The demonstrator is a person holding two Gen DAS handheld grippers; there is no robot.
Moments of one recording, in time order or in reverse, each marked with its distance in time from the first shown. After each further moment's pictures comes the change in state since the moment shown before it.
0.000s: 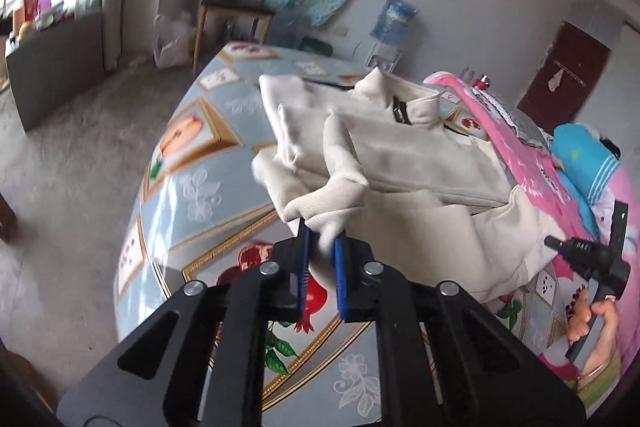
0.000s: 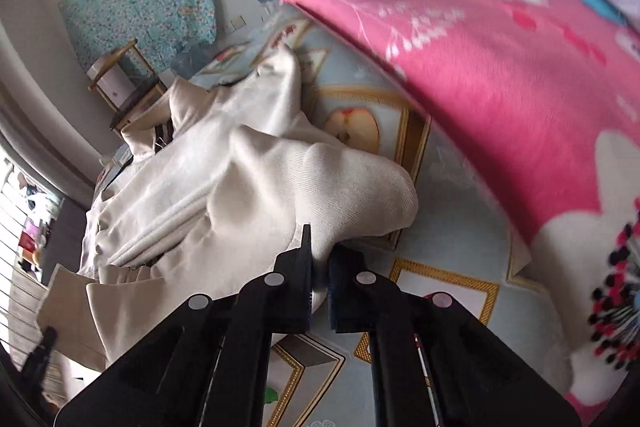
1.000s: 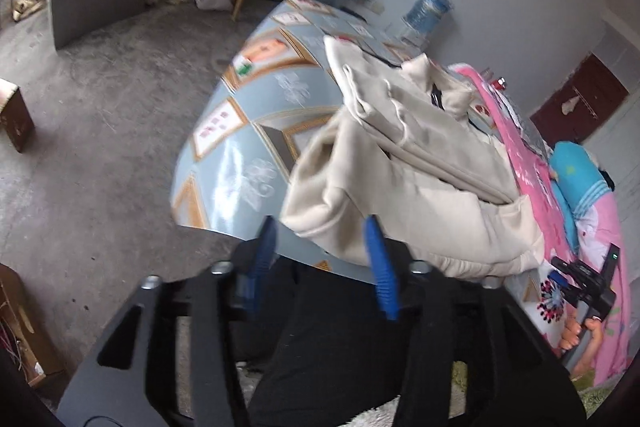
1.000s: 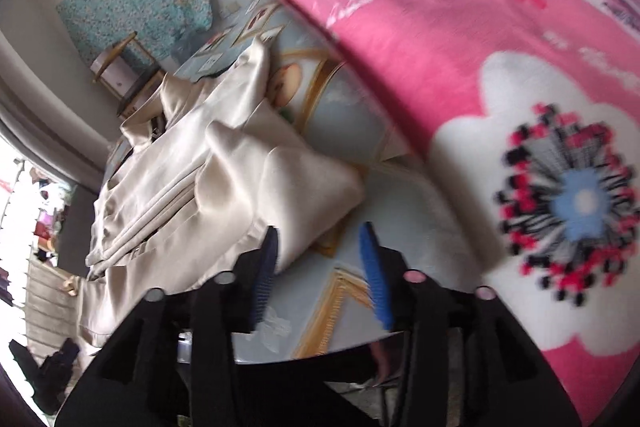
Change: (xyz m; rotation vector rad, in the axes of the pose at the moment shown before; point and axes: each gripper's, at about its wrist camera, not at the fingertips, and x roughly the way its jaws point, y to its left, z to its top) left arm -0.080 0.070 -0.075 -0.214 0.113 0.016; right arm -0.082 -0.087 -0.043 0.055 0.094 0.003
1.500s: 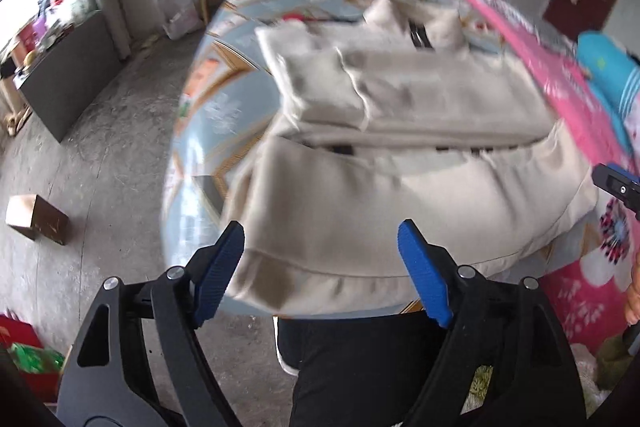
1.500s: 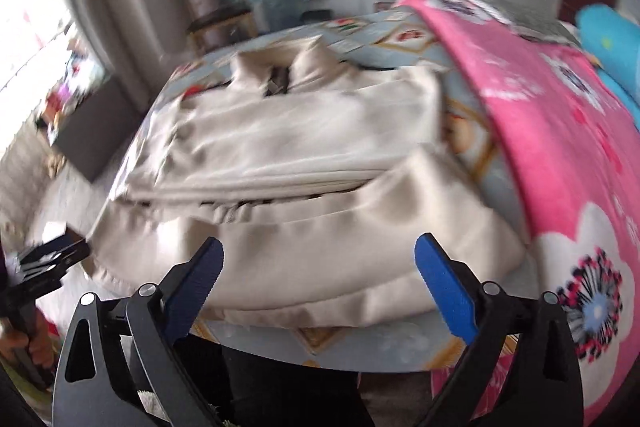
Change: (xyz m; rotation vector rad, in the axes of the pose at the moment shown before) left arm 0.074 -0.108 0.022 0.377 0.185 0.172; right arm 0.019 0.188 -0.035 -0.533 0.067 0.045
